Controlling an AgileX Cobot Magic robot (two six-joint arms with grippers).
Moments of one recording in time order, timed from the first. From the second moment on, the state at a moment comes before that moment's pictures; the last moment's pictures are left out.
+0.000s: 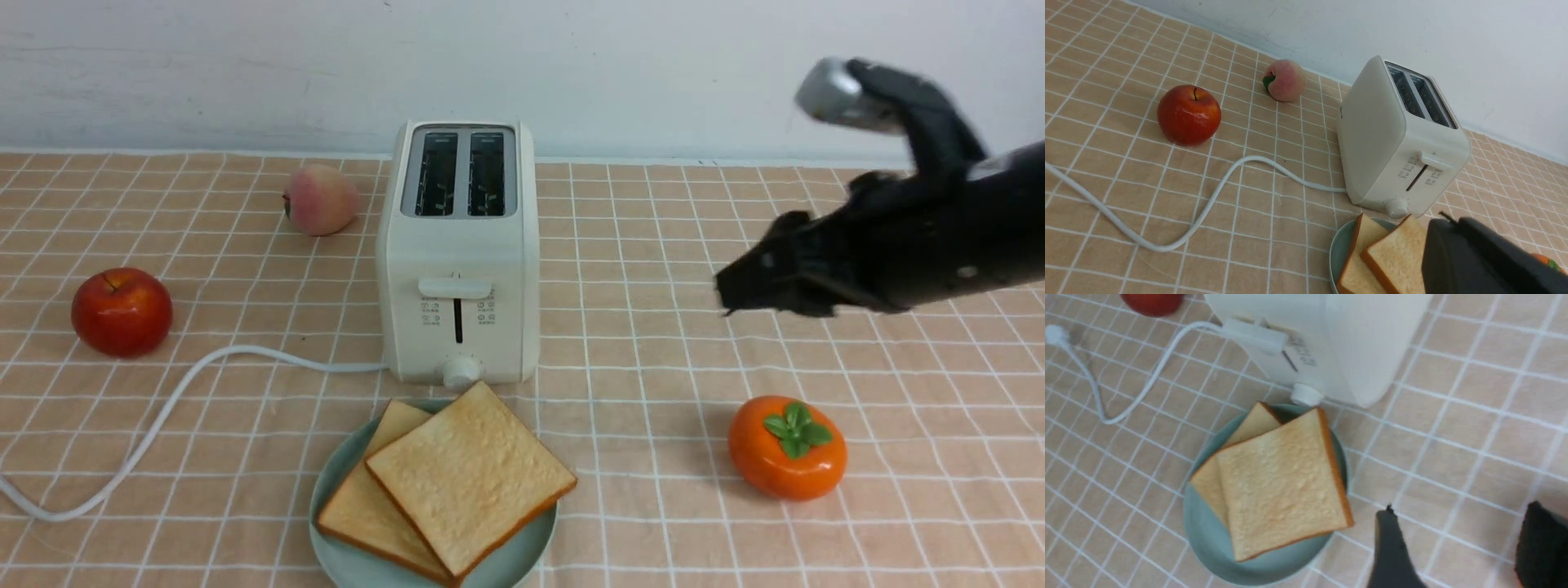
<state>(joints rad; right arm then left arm) 0.26 1.29 -1.15 0.54 0.76 -0.31 -0.33 0.16 -0.66 0.21 0.82 -0.66</state>
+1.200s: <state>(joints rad) 0.26 -0.02 -0.35 -1.15 0.12 1.23 -0.33 0.16 -0.66 0.21 0.72 -0.66</state>
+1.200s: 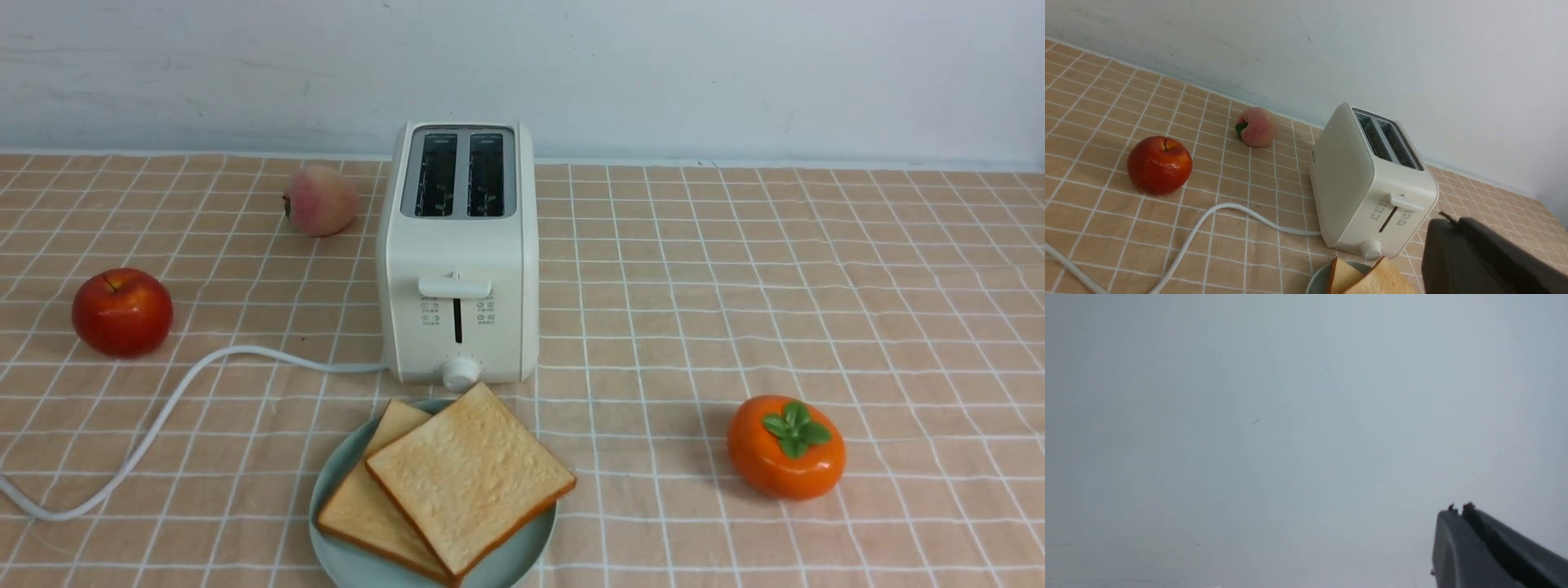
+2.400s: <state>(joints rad) 0.26 -0.02 -0.35 -1.61 0.08 1.24 -0.04 -0.01 0.02 -0.01 0.25 -0.38</state>
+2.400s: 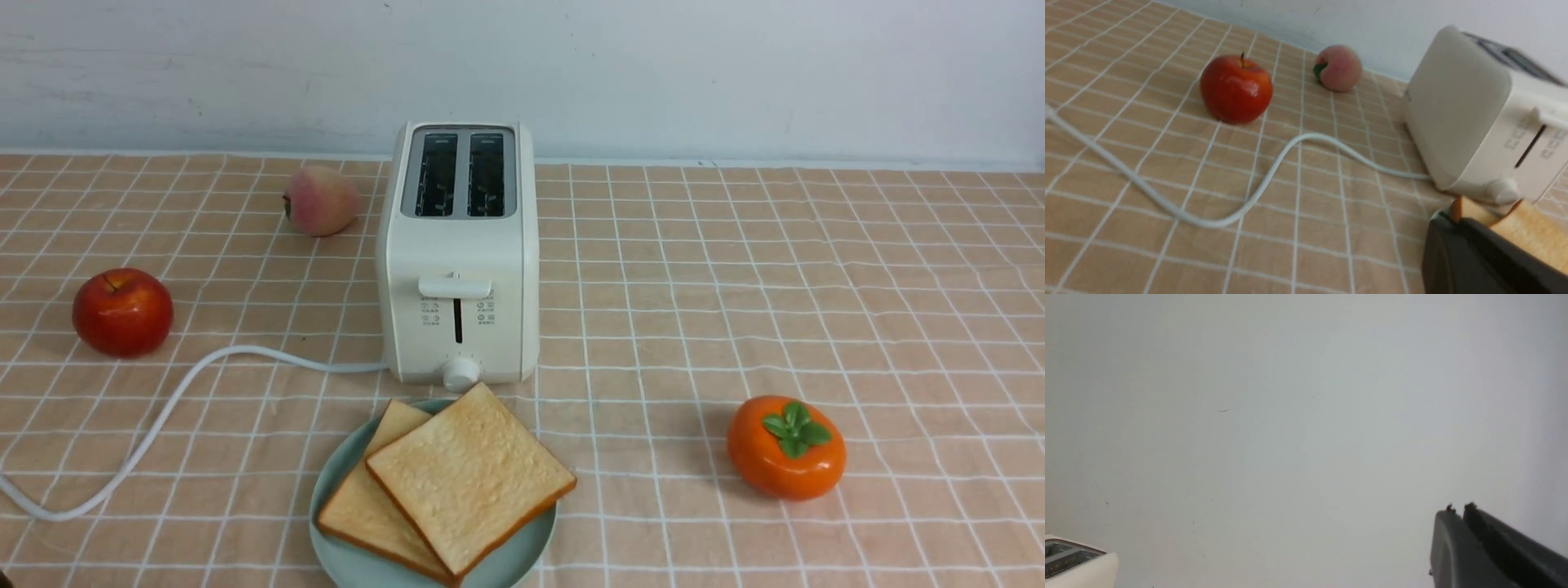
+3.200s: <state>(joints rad) 0.26 -0.02 -0.35 -1.61 0.03 1.24 -0.04 -0.01 0.03 -0.02 0.38 -0.38</state>
